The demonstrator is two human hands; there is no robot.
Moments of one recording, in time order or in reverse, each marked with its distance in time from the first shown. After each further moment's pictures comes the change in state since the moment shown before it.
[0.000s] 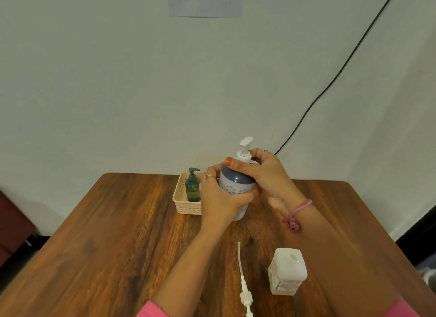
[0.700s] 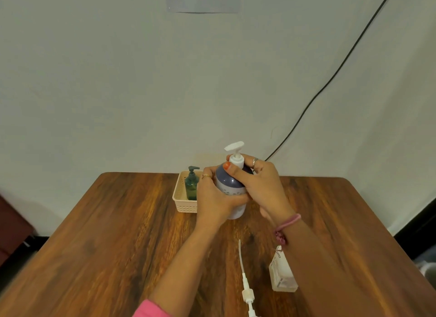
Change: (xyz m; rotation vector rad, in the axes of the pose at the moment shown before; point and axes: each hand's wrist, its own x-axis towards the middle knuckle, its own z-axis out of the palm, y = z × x) left_hand 0.005 -0.004 -0.012 0.001 -0.035 -0.001; right_hand -0.008 0.022 0.022 -0.159 0.168 -0.181
